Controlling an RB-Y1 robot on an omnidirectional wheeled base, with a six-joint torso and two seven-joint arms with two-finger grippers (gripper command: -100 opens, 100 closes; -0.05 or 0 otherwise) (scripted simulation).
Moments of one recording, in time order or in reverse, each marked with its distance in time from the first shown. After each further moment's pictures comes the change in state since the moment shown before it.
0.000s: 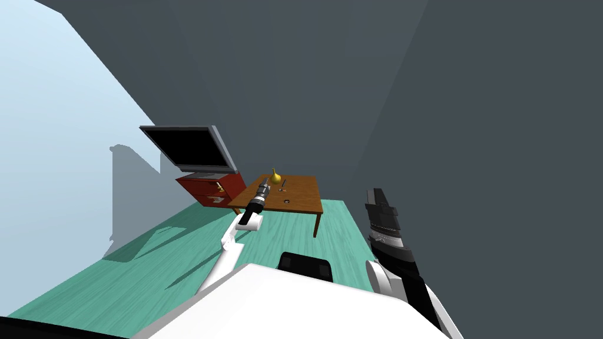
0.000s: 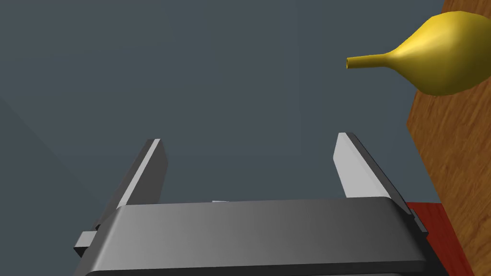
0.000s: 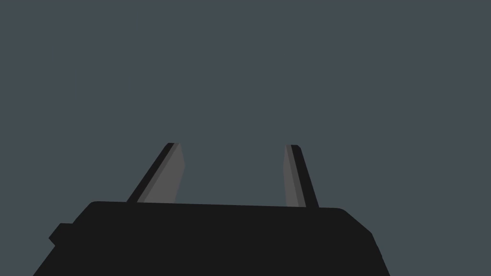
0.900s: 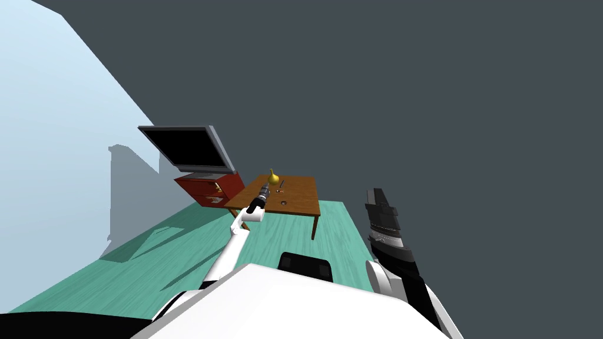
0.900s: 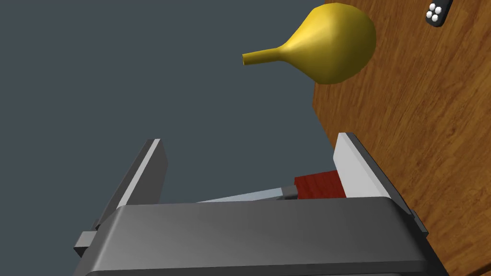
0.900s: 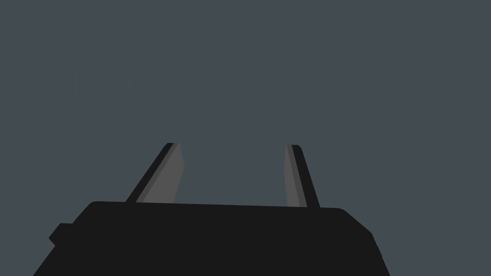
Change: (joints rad) left arm -0.173 0.041 0.049 0.276 0.016 0.209 0.029; right arm 0.000 0.000 0.000 0.000 0.000 0.000 0.000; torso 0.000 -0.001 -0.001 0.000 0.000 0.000
